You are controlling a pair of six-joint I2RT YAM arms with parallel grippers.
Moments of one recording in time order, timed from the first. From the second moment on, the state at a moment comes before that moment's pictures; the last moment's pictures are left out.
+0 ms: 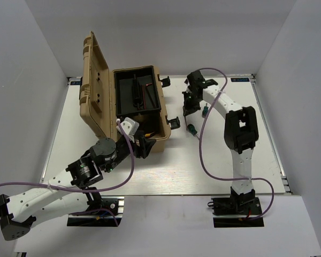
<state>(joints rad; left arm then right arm) -1.03 0.73 0.74 -0.10 -0.30 -0.20 0.40 2.16 1.83 -0.83 -0.17 0.28</state>
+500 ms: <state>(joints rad) -1.03 0.72 0.79 -0.10 -0.28 -0.12 0.40 2.00 2.14 -0.70 -0.20 0.21</state>
